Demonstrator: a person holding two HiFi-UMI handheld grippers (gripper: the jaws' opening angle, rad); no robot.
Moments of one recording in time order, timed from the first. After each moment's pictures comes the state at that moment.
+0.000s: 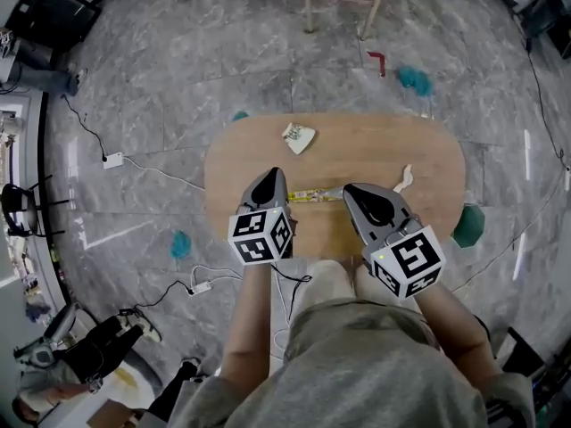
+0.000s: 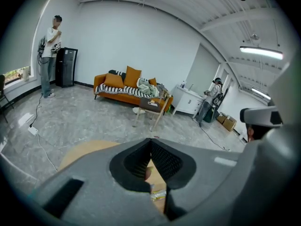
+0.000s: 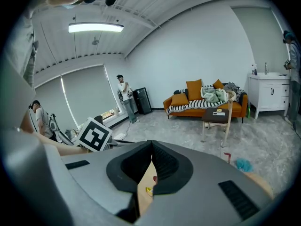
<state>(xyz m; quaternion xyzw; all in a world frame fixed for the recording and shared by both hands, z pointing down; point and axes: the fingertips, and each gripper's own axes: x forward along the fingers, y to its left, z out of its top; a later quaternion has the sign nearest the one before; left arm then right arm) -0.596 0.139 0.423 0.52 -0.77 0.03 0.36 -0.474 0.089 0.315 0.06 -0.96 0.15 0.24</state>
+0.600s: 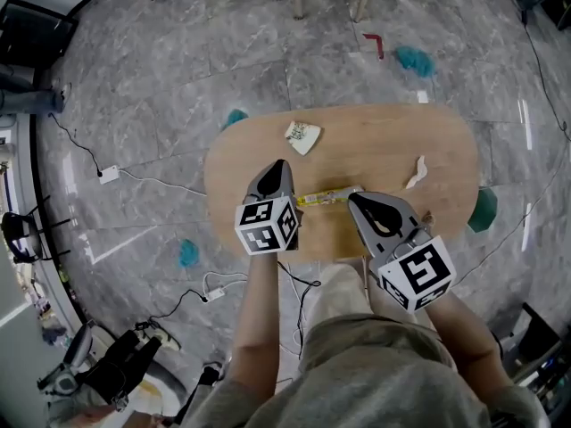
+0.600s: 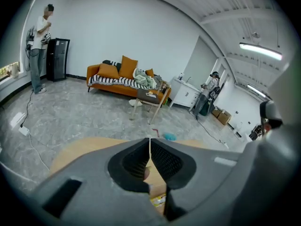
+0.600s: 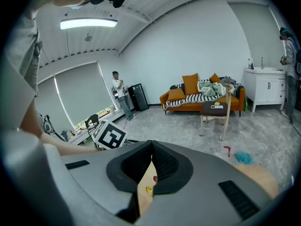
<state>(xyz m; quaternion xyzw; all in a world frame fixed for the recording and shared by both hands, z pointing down) -0.631 0.111 0.495 0.54 -0.74 0.05 0.40 -0.505 0.093 0.353 0.08 -0.95 0.17 0.26</state>
